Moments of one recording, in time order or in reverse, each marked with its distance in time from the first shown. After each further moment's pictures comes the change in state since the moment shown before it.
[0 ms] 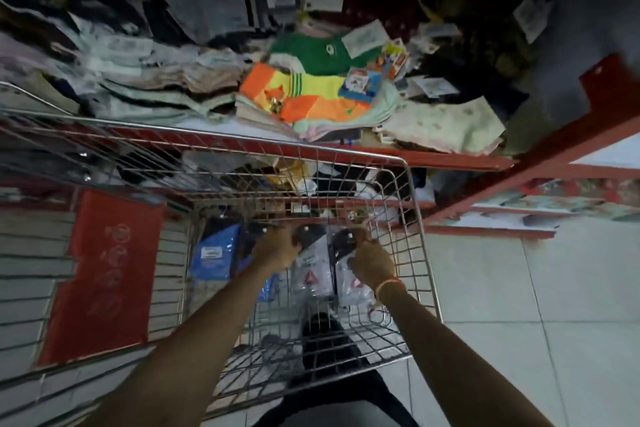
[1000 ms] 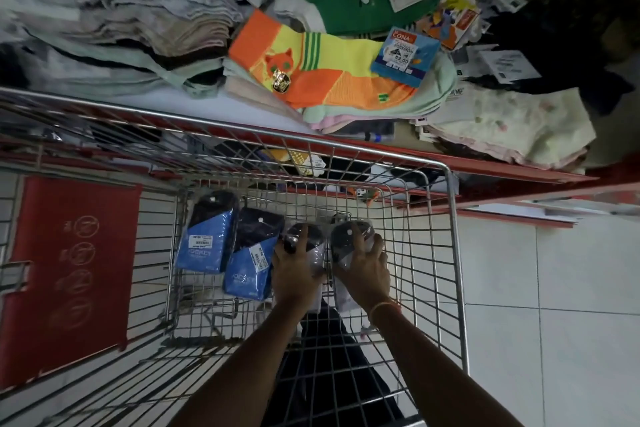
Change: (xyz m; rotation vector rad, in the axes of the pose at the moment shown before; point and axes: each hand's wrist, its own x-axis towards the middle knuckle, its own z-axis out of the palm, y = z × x) left_hand 0.005 0.001 0.083 -0.146 0.106 -0.164; right_hand 0.045 0.008 0.051 -0.049 -0.032 -0.001
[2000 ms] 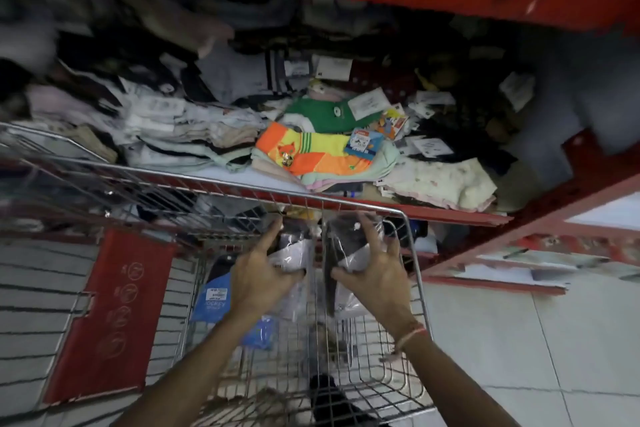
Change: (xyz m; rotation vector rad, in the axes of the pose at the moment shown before) left_hand -0.069 0.043 -0.170 -0.213 0.287 0.218; right_hand -0.100 -0.054 -0.141 0.177 0.390 -0.245
